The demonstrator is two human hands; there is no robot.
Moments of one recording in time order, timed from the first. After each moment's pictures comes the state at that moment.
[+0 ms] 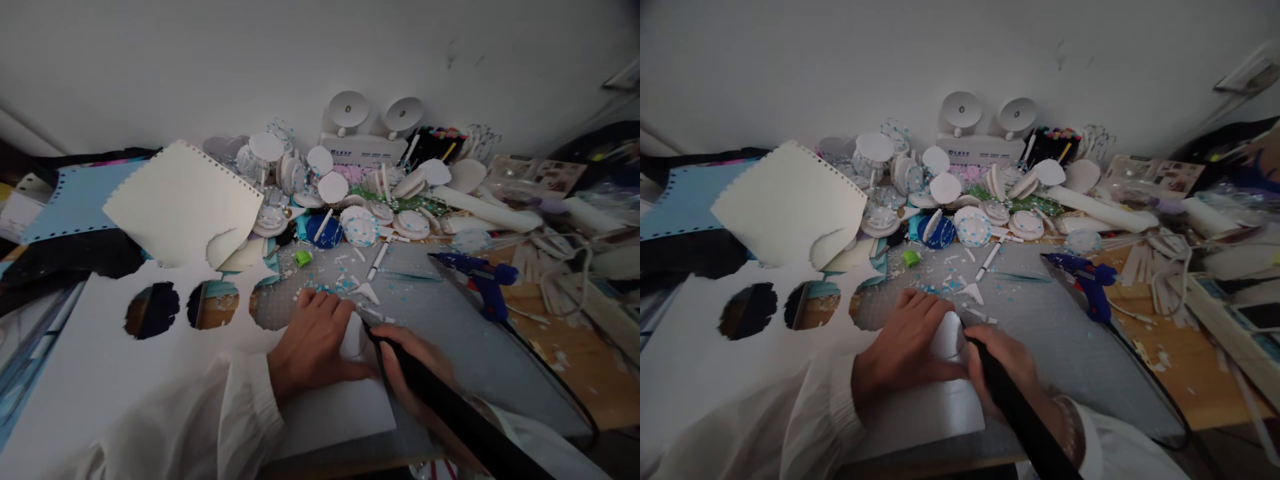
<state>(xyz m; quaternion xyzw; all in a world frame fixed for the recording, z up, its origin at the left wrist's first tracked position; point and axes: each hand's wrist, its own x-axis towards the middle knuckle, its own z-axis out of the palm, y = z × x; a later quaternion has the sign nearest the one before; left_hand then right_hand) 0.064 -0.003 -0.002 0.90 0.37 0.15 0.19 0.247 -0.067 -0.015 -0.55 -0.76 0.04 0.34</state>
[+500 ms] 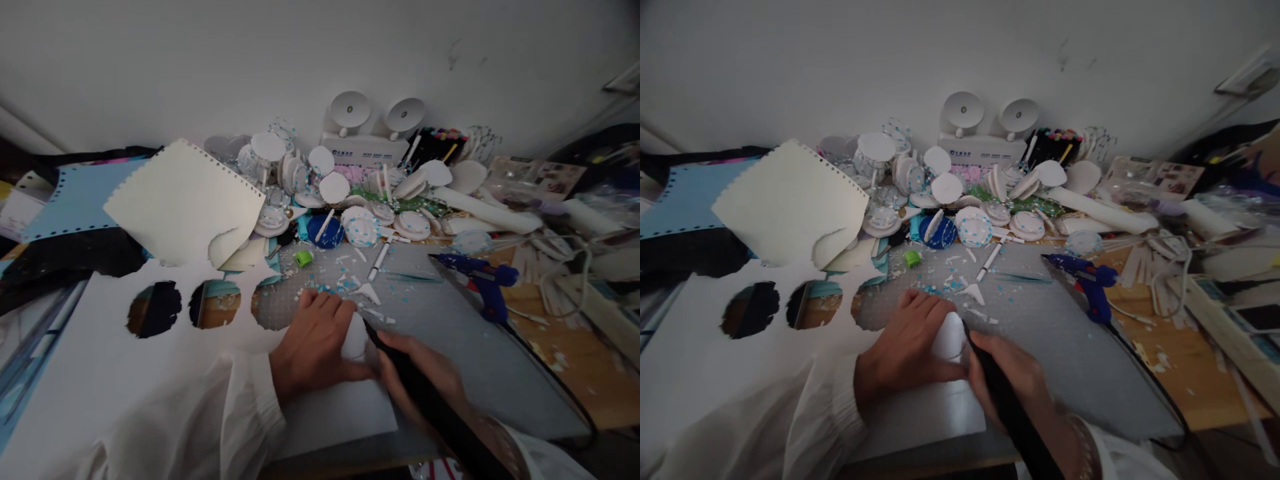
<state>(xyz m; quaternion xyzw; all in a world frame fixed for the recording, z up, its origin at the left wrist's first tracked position) 0.064 -0.004 -0.003 0.90 0.36 0.16 0.19 0.249 -0.079 -0.019 -0.53 -0.76 0.05 0.37</state>
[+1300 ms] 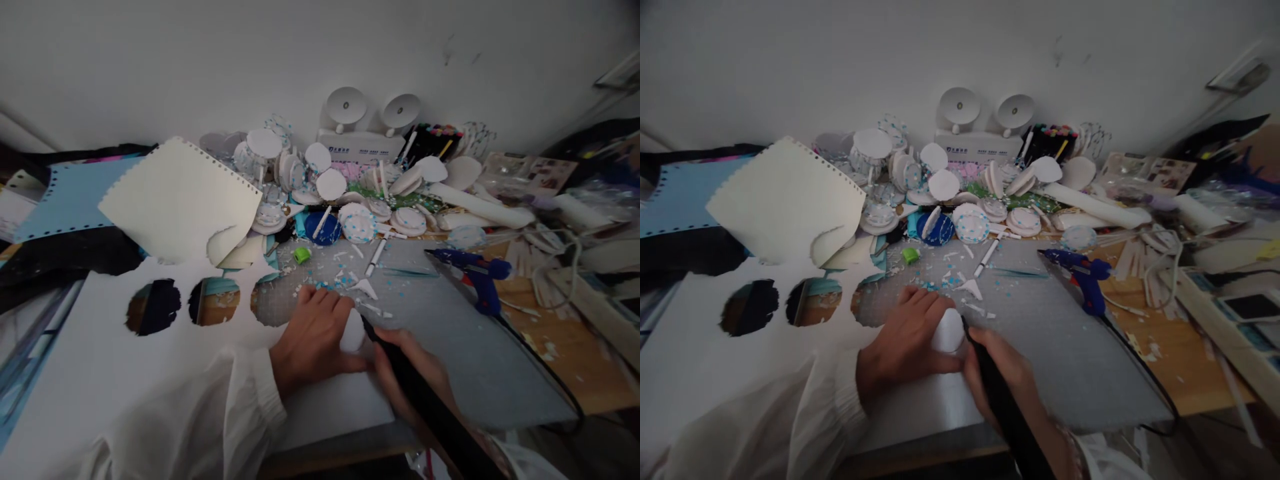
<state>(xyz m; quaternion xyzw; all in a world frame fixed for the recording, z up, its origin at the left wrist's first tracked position) 0.064 -0.004 -0.007 0.90 0.36 0.16 0.17 0.237 -0.087 -0.020 -0.59 -0.71 0.10 0.37</state>
